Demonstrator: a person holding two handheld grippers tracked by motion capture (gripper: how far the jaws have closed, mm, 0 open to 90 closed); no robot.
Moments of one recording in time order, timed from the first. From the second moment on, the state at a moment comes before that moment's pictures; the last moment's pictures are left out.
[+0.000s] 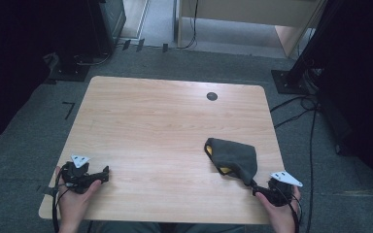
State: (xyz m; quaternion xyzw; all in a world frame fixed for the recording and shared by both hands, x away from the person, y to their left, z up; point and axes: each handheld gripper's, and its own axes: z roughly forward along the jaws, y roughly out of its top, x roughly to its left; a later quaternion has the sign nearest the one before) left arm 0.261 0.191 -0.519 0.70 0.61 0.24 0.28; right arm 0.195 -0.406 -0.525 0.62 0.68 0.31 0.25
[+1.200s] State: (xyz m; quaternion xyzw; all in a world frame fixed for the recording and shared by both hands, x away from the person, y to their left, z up) left arm 0.266 0.192 -0.519 0.70 0.62 0.25 0.27; right arm 0.250 -0.330 -0.476 0.56 0.71 0.36 0.23
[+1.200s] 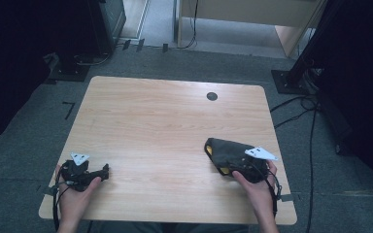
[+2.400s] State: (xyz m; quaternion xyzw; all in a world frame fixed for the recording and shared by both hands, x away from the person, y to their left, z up) left arm 0.271 0.114 -0.462 0.74 0.52 0.23 0.36; right arm 0.241 -0.205 -0.442 0.43 0.72 0.49 0.25
